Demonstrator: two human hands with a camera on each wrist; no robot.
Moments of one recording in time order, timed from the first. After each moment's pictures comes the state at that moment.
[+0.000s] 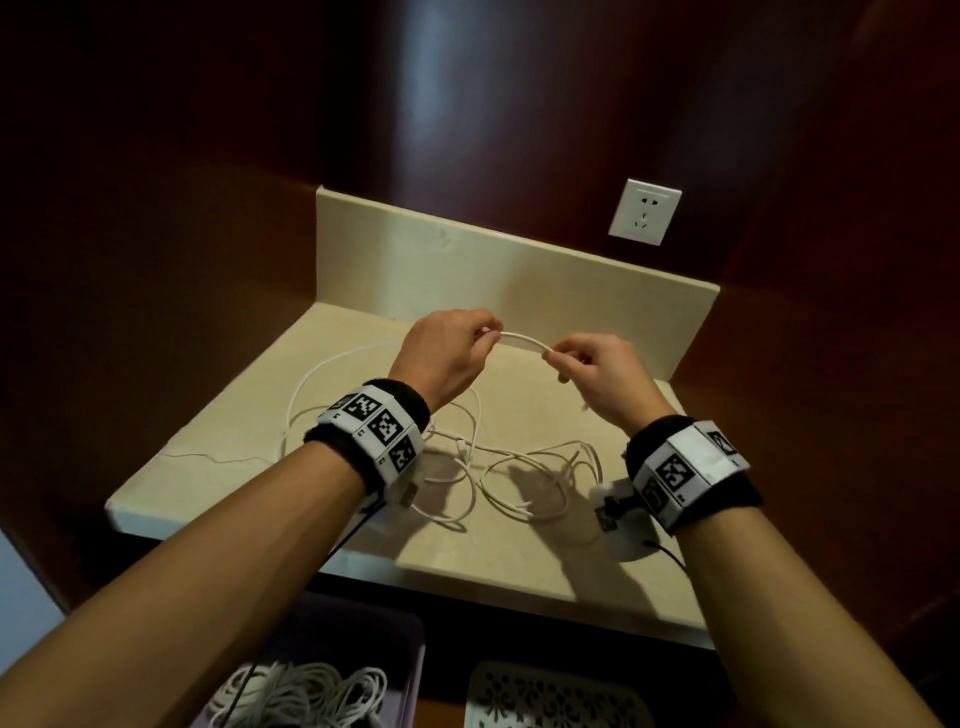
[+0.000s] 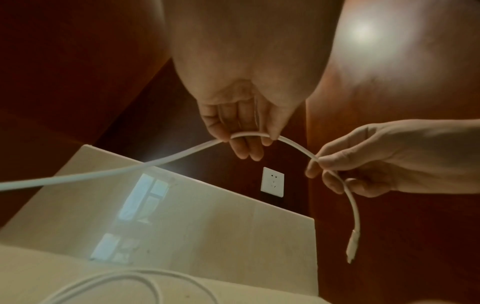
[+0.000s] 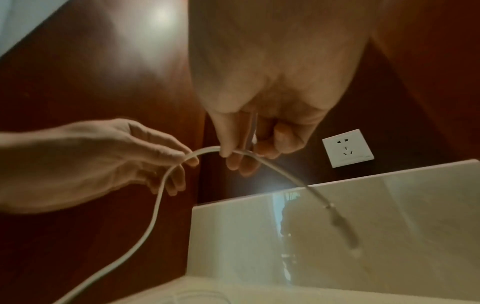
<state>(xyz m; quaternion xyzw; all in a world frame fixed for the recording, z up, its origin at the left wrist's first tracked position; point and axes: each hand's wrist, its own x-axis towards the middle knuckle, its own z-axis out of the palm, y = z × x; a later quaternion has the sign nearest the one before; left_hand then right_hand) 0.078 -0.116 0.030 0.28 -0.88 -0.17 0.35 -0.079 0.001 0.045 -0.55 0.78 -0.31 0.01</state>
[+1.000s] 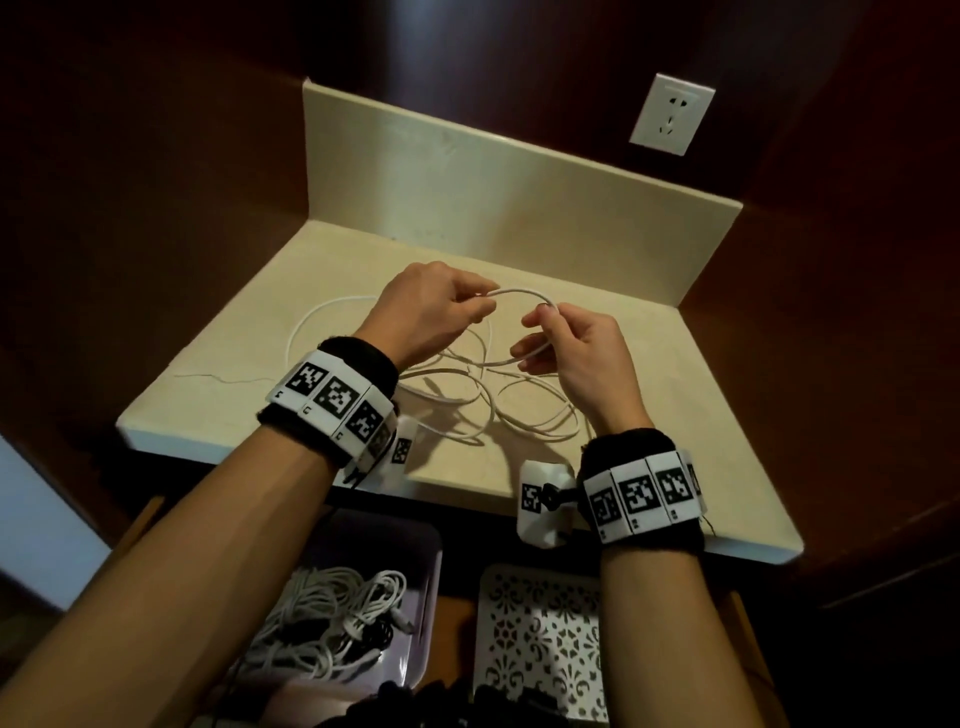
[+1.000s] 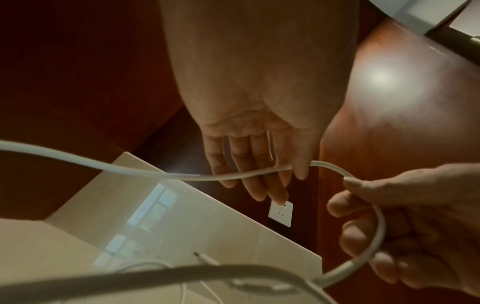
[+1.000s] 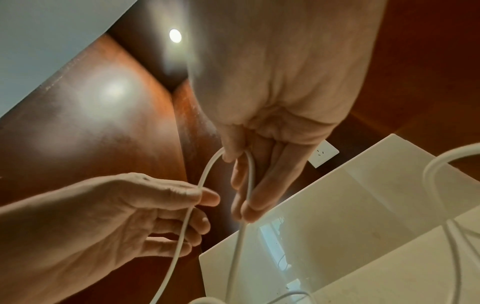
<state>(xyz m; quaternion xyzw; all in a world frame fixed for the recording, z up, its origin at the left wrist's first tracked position) 0.124 -0.106 0.010 0.27 -0.86 -0.31 0.29 -0.001 0.020 0.002 -0.41 0.71 -0.55 0.18</state>
